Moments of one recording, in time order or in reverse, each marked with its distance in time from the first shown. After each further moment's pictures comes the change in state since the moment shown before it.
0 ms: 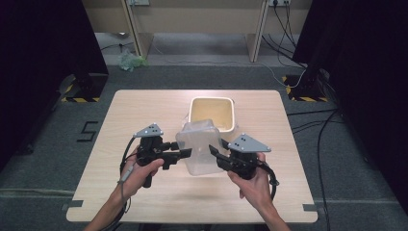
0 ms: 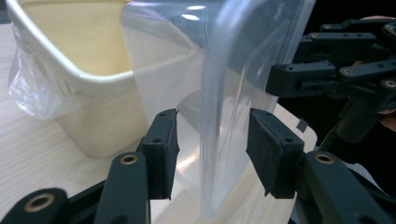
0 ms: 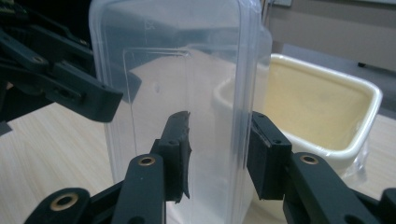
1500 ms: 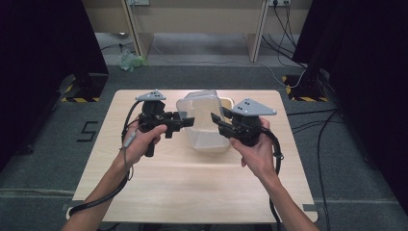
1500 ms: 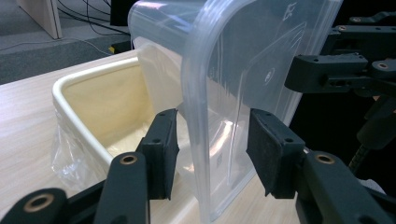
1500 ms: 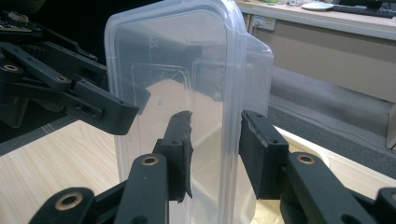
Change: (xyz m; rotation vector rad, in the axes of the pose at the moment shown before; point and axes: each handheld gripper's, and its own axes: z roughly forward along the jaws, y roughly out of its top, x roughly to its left) left arm 0.018 0.079 0.004 -0.022 0.031 0.011; right arm -0.030 0.075 0.007 -0.041 -0.039 -0.020
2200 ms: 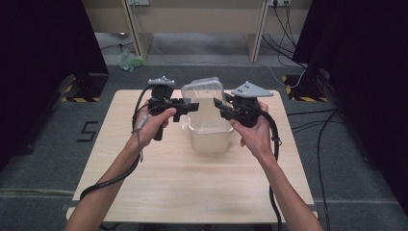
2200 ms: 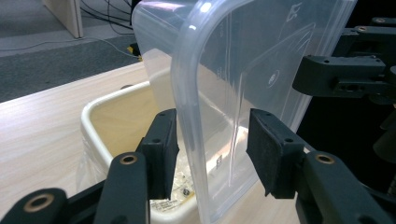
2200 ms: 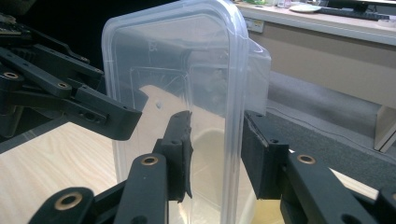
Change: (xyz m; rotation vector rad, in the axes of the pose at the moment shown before) left arm 0.025 0.030 0.035 0.016 0.083 -0.013; right arm -0.035 0.011 0.035 -0.005 -0.035 0.005
